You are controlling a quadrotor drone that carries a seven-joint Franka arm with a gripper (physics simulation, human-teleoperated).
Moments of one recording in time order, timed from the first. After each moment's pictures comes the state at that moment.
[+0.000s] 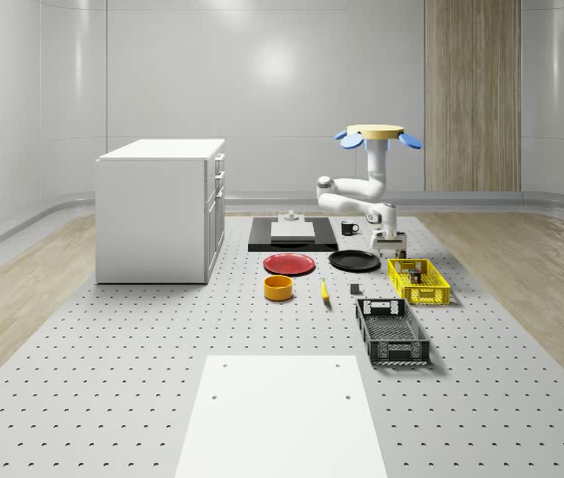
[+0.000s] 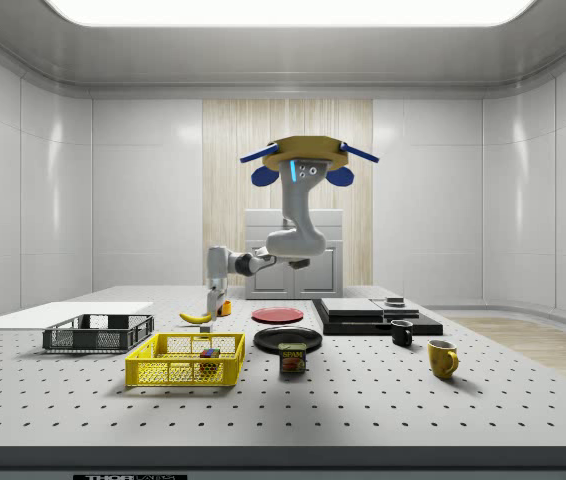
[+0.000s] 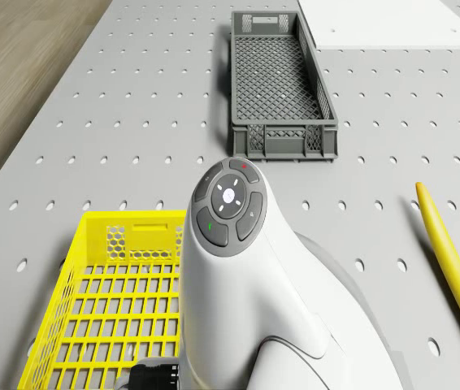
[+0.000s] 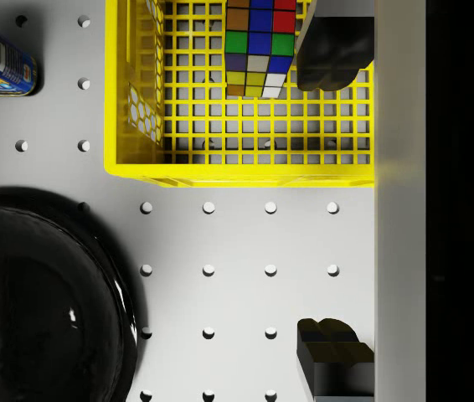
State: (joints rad) arm -1.25 -1.54 1.27 -2.79 -1.86 1.65 1.70
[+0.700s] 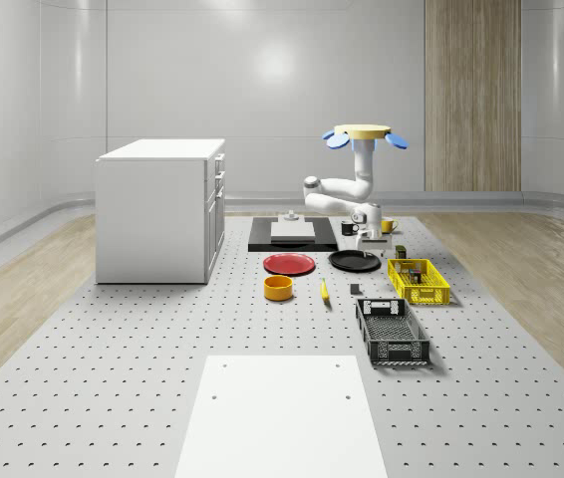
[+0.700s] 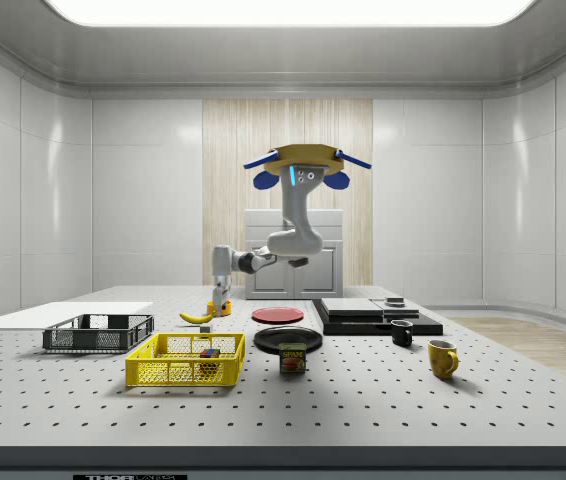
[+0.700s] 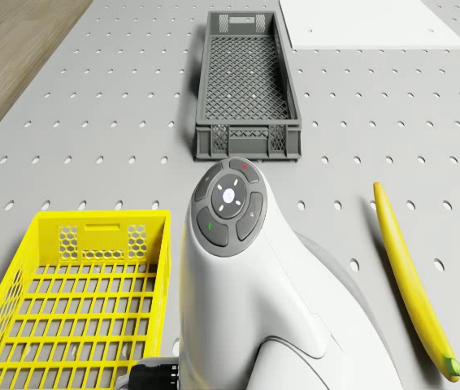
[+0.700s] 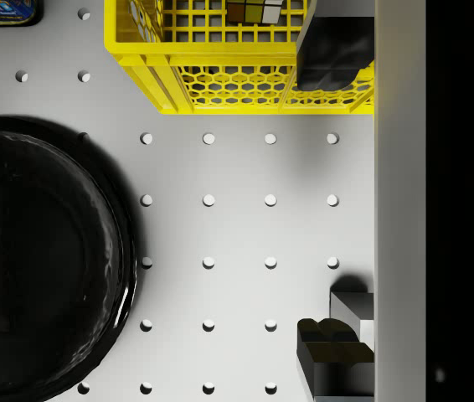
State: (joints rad) arm -1.25 -1.54 1.27 -2.79 -1.86 1.65 1.70
